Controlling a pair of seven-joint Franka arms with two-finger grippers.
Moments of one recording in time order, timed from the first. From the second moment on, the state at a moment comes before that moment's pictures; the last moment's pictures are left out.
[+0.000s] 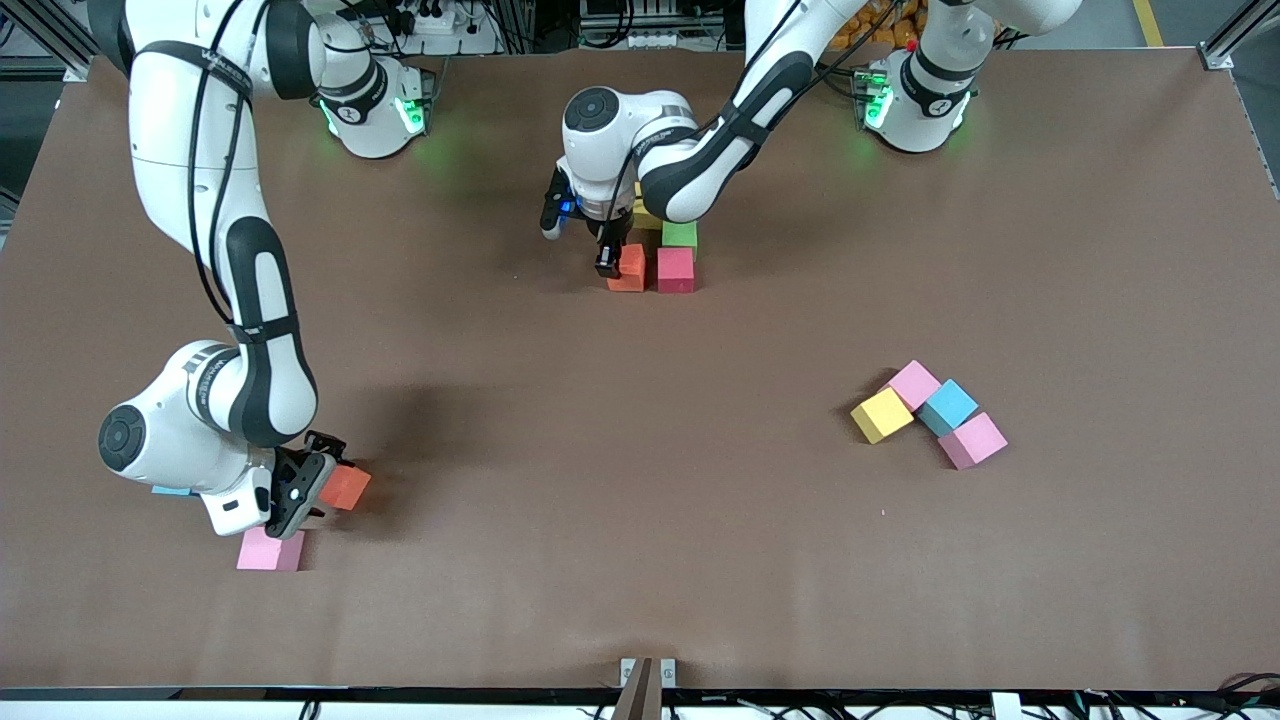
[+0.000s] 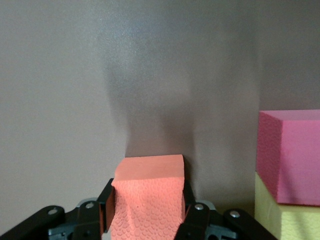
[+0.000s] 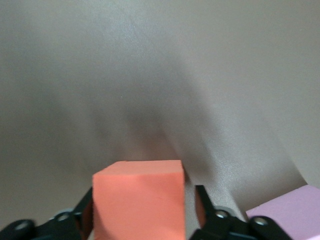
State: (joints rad) left arm -0.79 0.63 -0.33 -1.78 0.37 2.37 0.42; right arm 0.31 0.83 -0.41 -1.49 0.63 2.20 -1.44
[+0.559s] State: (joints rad) left arm -0.79 0.60 -0.33 -1.83 0.37 2.37 0.42; right arm 0.32 0.83 -0.40 -1.47 0.63 2.11 -1.44
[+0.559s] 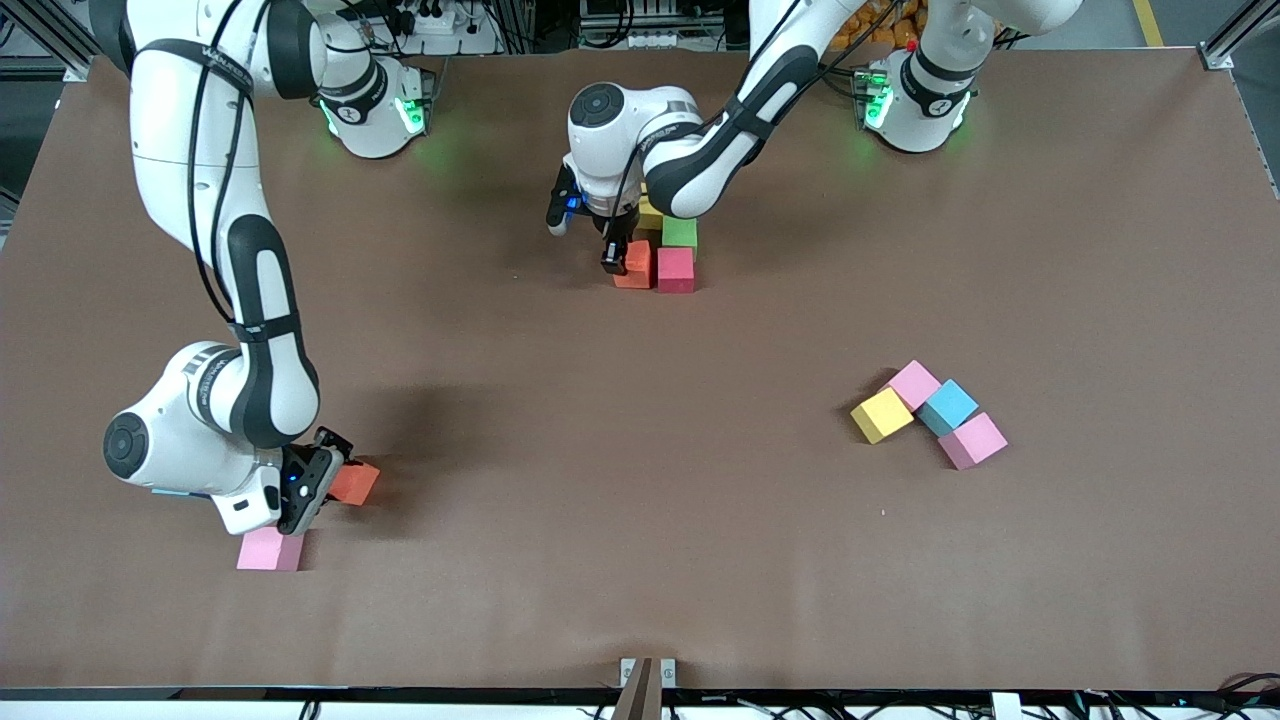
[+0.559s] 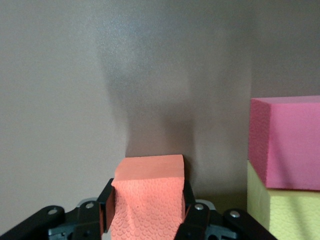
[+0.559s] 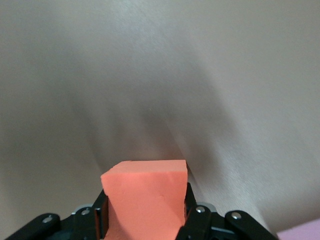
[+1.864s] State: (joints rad) left arm -0.77 0.59 -0.33 -1.86 0.40 2.39 0.42; right arm 0.41 0.82 -0.40 -1.46 0.63 2.07 -1.37
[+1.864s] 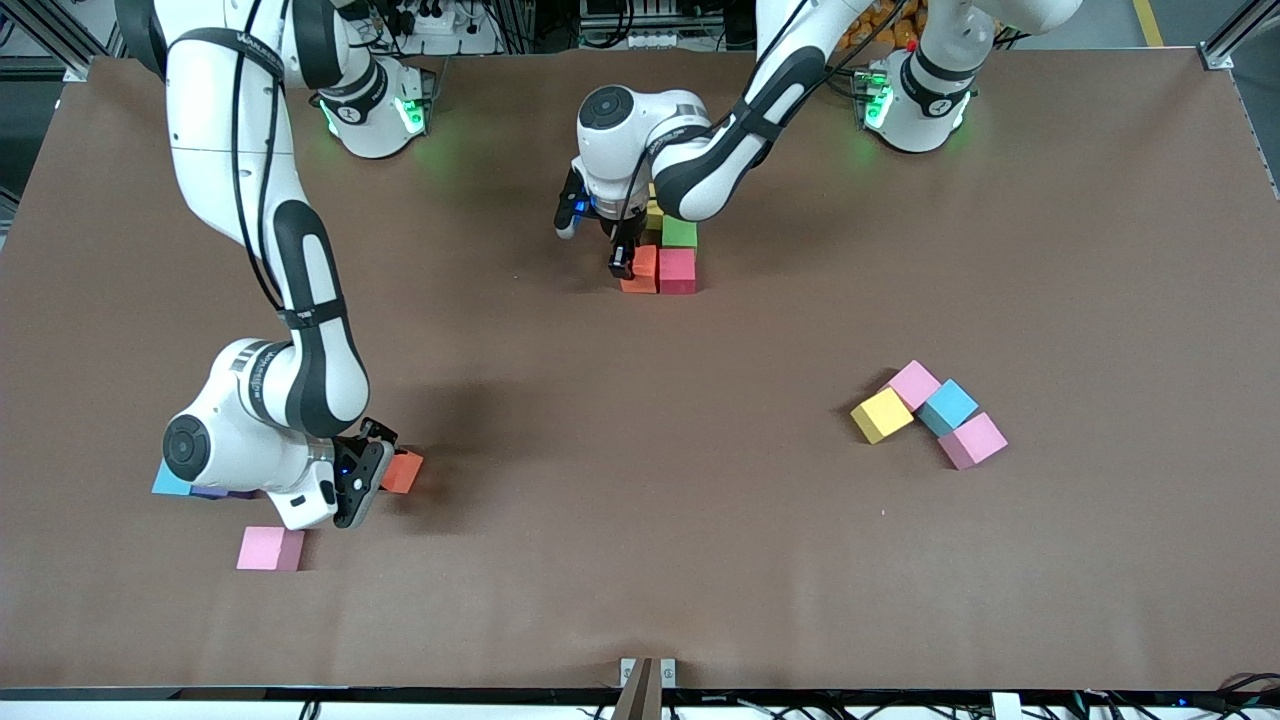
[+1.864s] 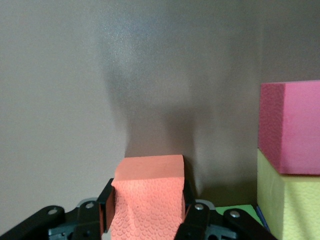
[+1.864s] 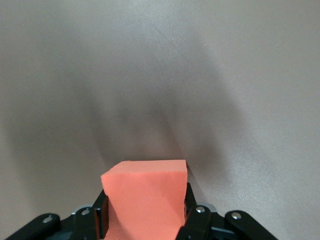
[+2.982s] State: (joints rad) left arm -0.77 0.58 -0.34 -1.87 0.40 2.41 0.37; right arm 0.41 0.82 -0.40 -1.46 0.63 2.06 -1.37
